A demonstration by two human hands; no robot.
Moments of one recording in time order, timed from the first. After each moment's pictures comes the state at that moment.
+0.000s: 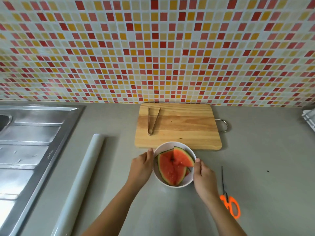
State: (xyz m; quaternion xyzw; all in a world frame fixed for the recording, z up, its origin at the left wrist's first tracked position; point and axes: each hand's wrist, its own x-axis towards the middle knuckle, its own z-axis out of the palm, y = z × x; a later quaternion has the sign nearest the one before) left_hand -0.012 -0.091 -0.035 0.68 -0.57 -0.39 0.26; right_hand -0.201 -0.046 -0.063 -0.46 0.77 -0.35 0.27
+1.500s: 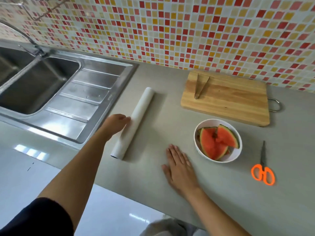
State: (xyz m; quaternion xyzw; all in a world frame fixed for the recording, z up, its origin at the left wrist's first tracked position) left_hand 0.211 -0.033 -0.028 0.79 -0.44 -0.37 0.19; right_hand -0.053 0.067 -0.086 -0.83 0.54 -0.06 0.13
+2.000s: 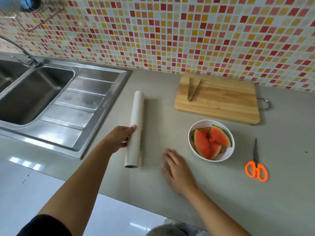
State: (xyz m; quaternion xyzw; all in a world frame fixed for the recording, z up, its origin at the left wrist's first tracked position) left_hand 0.179 -0.018 -0.032 0.71 -0.32 -0.56 0.29; right_hand -0.059 0.062 -0.085 -0.80 0.51 -0.15 0.28
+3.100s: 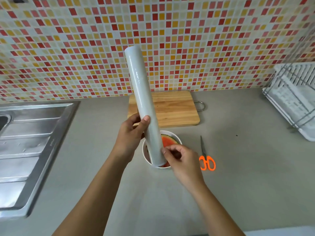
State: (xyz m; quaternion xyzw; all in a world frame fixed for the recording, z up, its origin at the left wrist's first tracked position) left_hand -0.013 -0.027 0.069 0.49 -0.51 -0.54 0.45; right_hand -0.152 0.061 0.033 -0.48 0.62 -0.50 0.36
